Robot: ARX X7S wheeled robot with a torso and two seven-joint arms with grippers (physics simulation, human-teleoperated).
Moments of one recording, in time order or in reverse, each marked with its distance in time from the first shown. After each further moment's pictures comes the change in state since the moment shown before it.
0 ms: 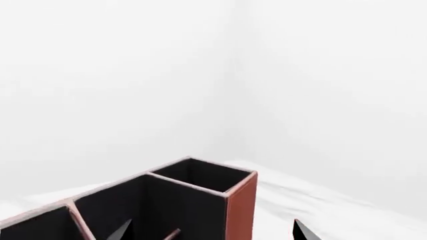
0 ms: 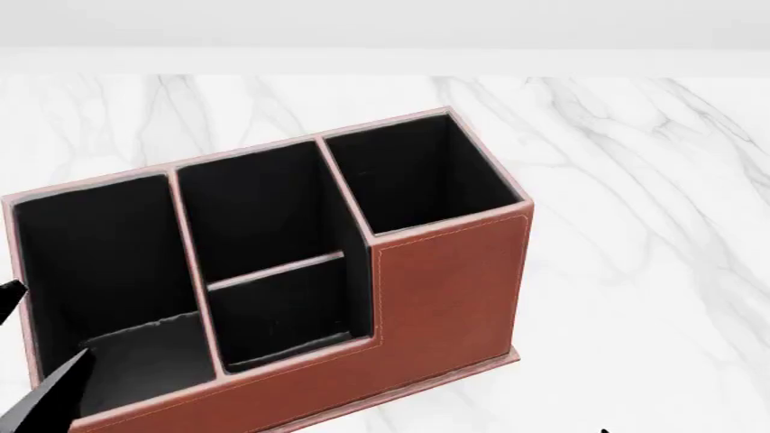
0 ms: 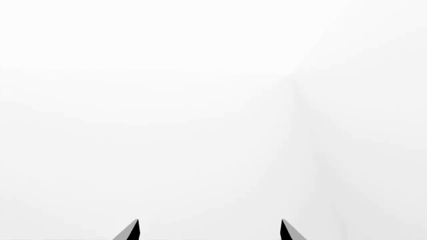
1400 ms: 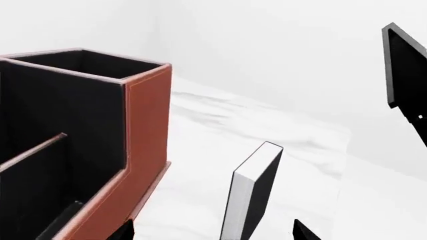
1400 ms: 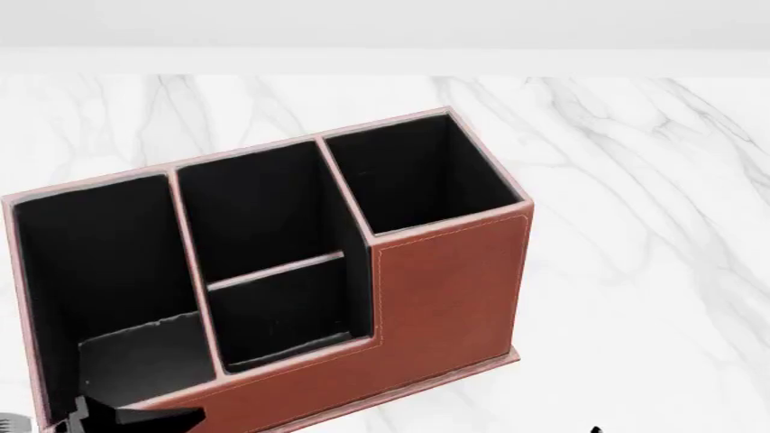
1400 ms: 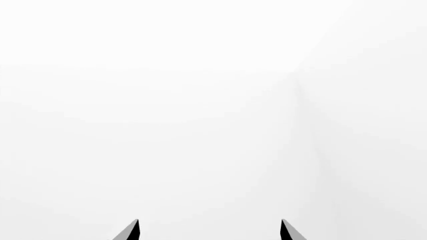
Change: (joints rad) left arm -0.175 0.121 0.296 -0.144 0.142 -0.232 0.211; right arm 0.014 0.013 -0.021 0.015 -0.005 0.004 0.017
